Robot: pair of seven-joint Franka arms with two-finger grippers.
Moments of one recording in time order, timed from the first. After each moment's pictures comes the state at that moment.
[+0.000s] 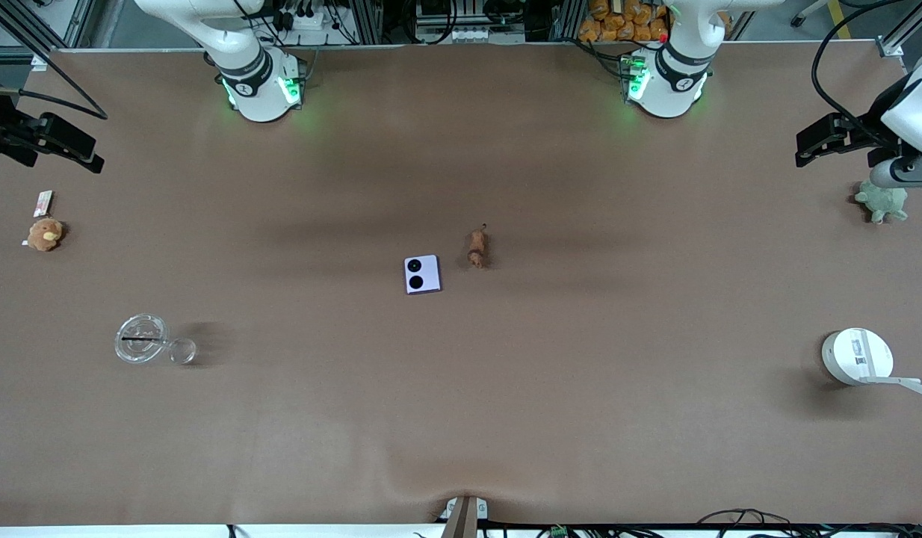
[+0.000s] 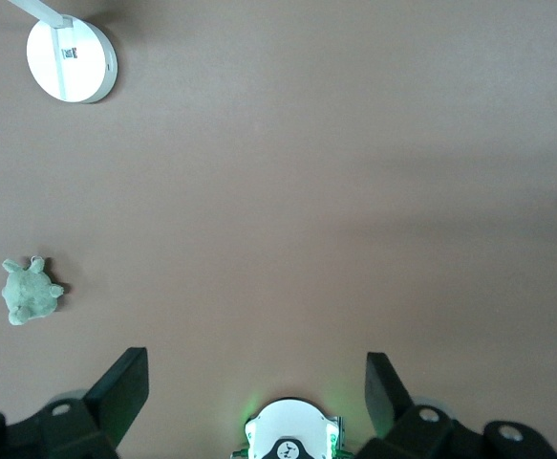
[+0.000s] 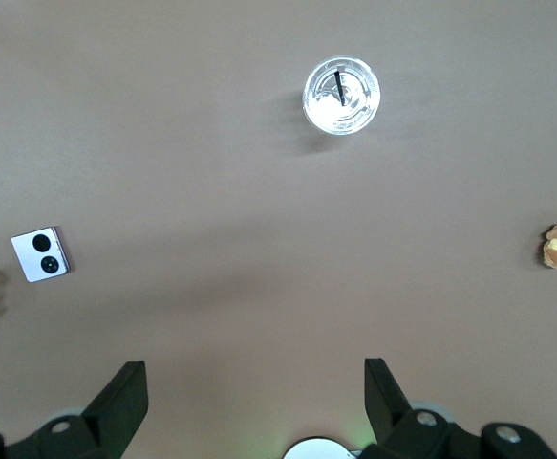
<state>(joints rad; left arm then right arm) -0.02 -0.02 -0.06 -1.52 0.05 1.38 -0.04 0.03 -0.05 -0.02 -1.51 0.02 1.40 0.13</state>
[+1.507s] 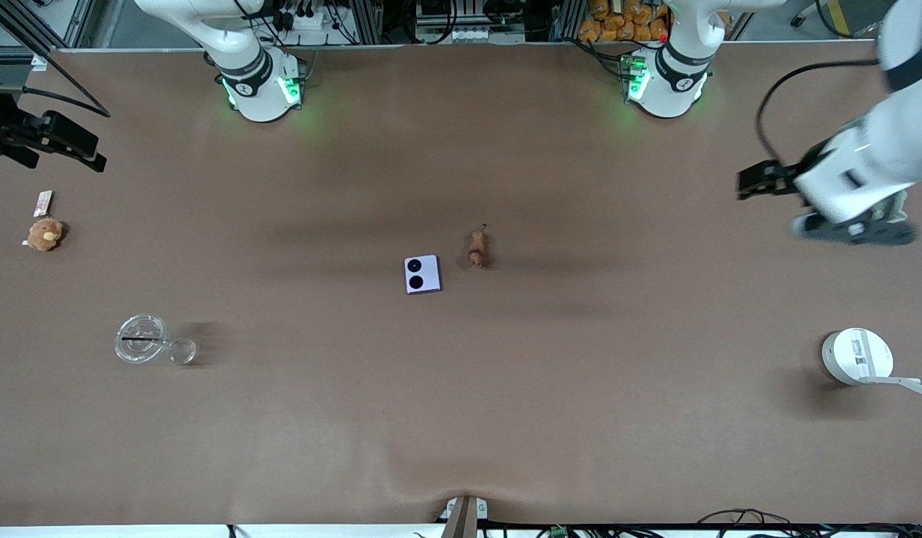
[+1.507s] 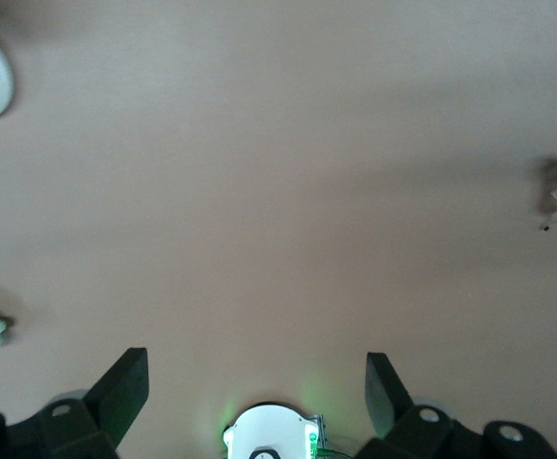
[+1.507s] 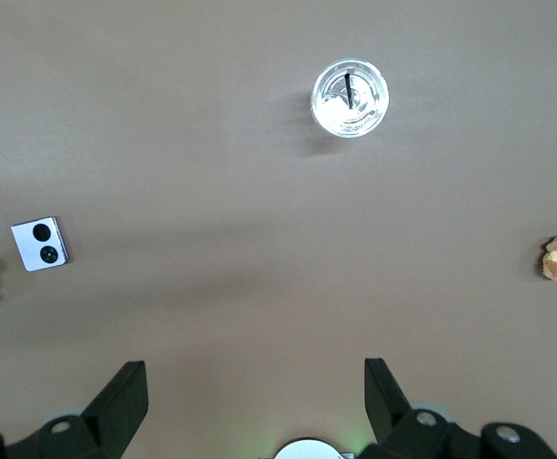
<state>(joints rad) -0.12 0.15 -0.09 -1.50 0.00 1.42 -0.05 0.03 -0.05 -0.02 -1.51 0.02 1.40 0.09</state>
